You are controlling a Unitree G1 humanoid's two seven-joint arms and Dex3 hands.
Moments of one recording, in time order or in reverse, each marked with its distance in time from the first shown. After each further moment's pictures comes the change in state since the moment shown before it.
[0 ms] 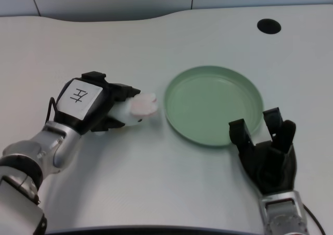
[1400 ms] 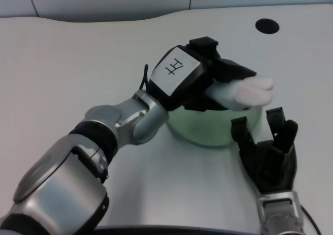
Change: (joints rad) left arm -0.201 -0.286 -0.040 -0.021 0.001 -0.164 0.010; right arm -0.004 0.018 -0.019 0.025 0.028 -0.079 0.005
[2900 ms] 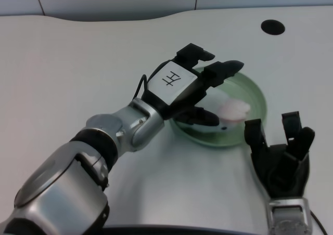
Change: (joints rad) left arm 0.030 -0.010 -0.056 0.014 0.009 0.193 -0.113; right arm 0.064 0.004 0.000 -0.112 0.057 0.038 0.023
